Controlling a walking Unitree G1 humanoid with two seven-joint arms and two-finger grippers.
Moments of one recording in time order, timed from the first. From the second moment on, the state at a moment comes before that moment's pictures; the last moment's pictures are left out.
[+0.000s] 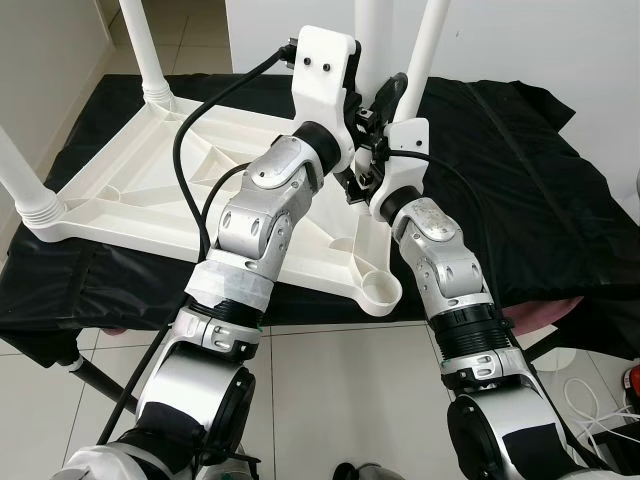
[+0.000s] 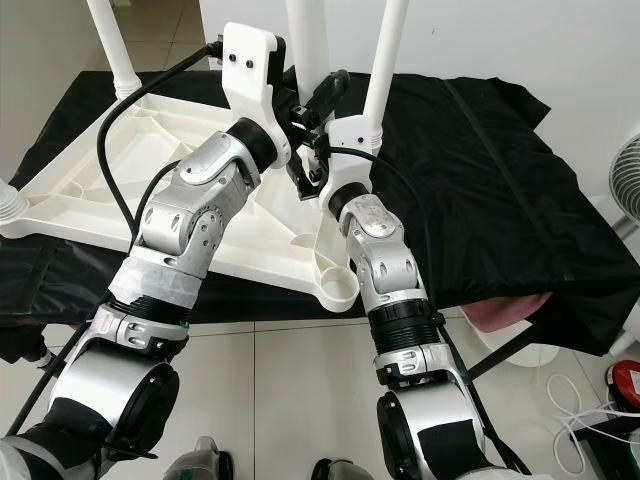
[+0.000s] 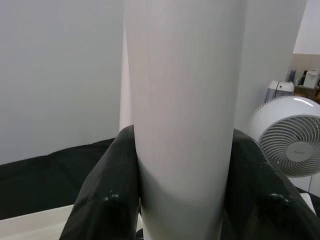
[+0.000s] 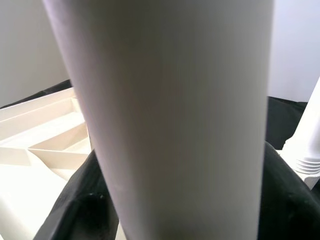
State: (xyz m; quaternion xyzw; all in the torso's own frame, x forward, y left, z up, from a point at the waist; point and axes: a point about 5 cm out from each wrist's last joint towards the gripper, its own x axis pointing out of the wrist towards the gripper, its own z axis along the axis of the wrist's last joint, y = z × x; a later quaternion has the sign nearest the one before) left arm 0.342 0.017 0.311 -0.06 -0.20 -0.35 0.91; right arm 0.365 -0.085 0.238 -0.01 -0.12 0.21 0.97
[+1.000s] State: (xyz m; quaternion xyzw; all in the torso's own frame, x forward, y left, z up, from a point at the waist) left arm 0.339 0.015 0.311 -0.04 -0.21 -0.35 0.91; right arm 0.362 -0.082 0.237 -0.01 -0.10 0.20 0.97
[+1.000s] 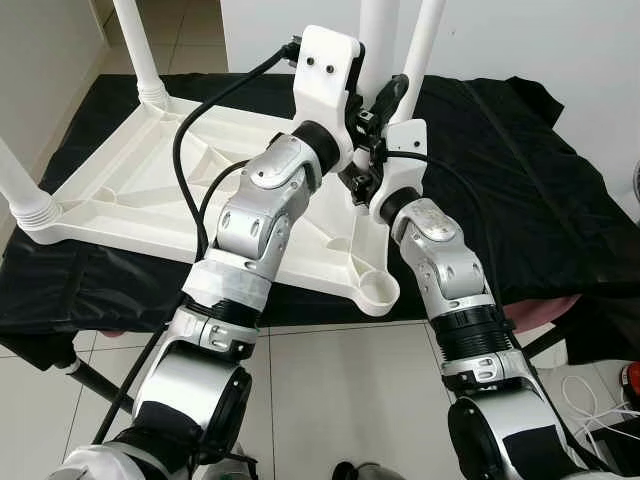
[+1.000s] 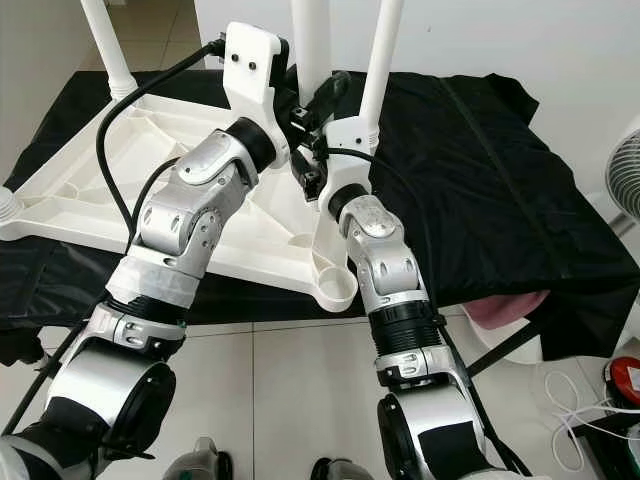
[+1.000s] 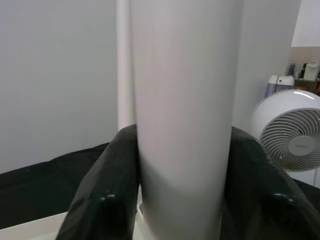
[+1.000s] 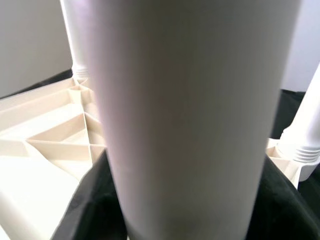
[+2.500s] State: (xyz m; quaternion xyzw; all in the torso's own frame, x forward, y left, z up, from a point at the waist) left arm 0.344 0.068 0.282 -0.02 -0.15 -0.32 0.94; right arm 0.366 -0.107 0.240 0.02 -0.10 0.12 0.99
